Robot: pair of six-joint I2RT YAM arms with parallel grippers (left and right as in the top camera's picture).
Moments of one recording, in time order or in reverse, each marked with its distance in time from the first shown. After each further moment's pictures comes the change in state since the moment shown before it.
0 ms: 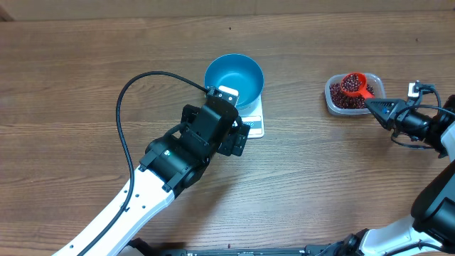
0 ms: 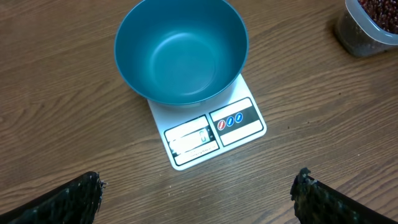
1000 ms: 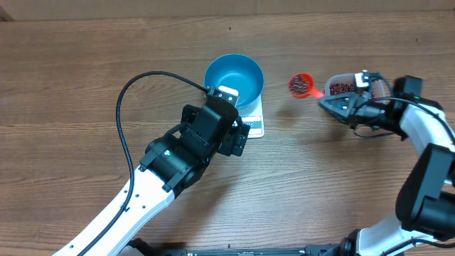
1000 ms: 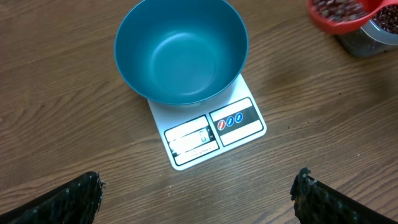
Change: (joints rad) left arm 0.000 0.000 0.000 0.000 0.000 0.000; right arm 0.335 0.000 -0.001 -0.039 -0.117 0.011
